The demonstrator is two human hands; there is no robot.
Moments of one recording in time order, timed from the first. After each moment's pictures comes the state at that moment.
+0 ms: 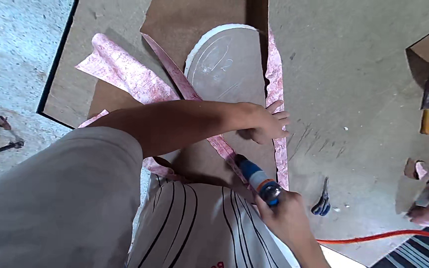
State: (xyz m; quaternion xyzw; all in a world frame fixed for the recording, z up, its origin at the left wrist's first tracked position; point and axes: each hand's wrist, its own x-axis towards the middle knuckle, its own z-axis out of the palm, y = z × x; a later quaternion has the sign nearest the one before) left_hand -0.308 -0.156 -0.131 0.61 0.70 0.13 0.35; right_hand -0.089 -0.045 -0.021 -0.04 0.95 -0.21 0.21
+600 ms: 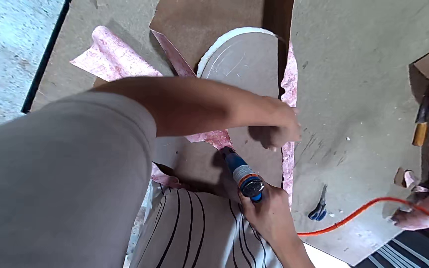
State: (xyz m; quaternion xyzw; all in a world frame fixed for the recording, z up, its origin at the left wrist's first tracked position) left_hand -0.338 -0.169 -0.128 0.63 0.68 0.15 0.34; right_hand -0.114 -0.116 -0.041 -0.07 0.96 -0.16 0.20
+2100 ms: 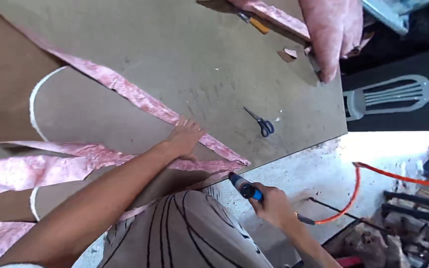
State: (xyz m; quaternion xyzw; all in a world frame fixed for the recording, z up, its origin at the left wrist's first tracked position) left_hand -0.161 -0.068 -0.124 0.62 0.72 0.03 0.30; right_hand 0.174 0.062 0.002 0.30 0.90 -0.14 0.29
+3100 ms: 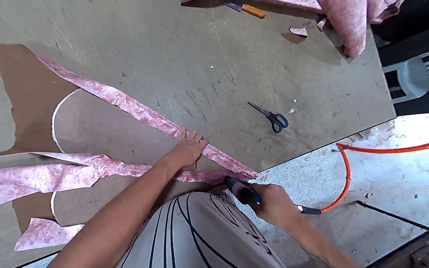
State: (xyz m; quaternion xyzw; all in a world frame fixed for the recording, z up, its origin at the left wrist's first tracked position) left_hand -0.127 -0.057 -0.118 0.60 0.71 -0.09 0.35; right_hand 0.166 0.072 -0.031 0.23 0.90 -0.21 0.32
